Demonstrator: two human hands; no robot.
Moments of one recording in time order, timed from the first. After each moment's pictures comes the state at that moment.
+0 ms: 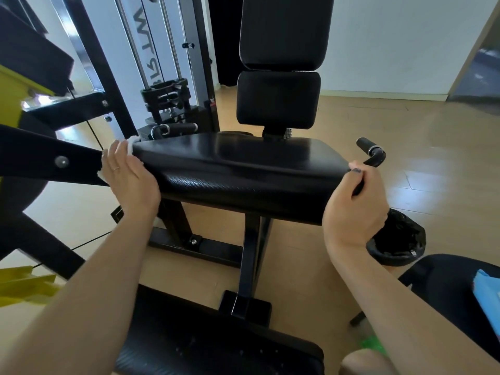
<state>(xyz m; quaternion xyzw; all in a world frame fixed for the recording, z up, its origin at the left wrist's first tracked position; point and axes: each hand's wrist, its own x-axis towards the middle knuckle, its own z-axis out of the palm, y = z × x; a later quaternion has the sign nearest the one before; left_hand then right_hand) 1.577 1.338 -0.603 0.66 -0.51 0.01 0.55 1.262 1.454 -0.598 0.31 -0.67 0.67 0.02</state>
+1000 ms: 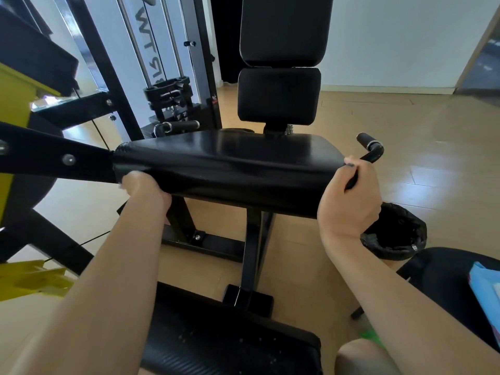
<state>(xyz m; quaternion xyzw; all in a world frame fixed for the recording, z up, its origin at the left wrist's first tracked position) 1.558 1.332 -0.585 0.56 -0.02 -0.45 0.70 1.260 1.454 -0.599 0.33 -0.68 0.65 0.04</state>
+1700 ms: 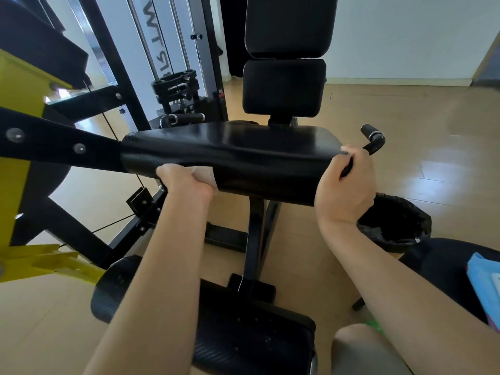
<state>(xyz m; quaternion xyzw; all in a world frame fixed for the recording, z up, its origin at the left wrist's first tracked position) 1.461 1.414 -0.546 0.40 0.03 -0.58 0.71 1.255 1.455 -0.604 0.37 -0.65 0.66 0.02</state>
